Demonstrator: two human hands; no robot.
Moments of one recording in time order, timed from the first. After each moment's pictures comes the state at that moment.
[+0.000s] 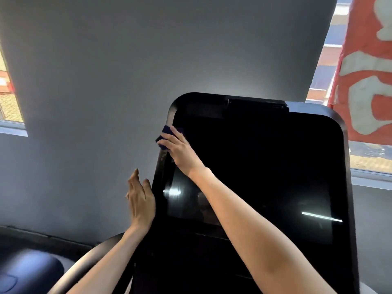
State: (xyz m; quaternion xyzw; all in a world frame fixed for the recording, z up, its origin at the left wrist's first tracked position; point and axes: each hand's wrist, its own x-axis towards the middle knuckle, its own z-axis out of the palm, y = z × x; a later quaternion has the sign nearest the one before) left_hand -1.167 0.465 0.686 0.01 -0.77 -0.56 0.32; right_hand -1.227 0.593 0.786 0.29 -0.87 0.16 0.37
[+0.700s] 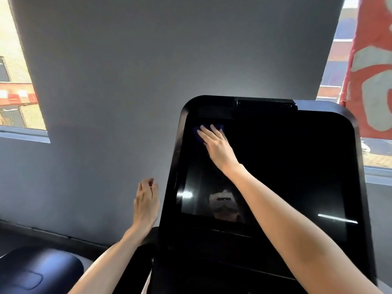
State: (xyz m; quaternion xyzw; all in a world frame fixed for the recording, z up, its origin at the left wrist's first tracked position) left_hand -1.144 0.431 0.698 -0.01 -0.84 -0.50 0.23; right_hand -1.220 0.654 0.795 0.21 -0.87 0.09 0.44
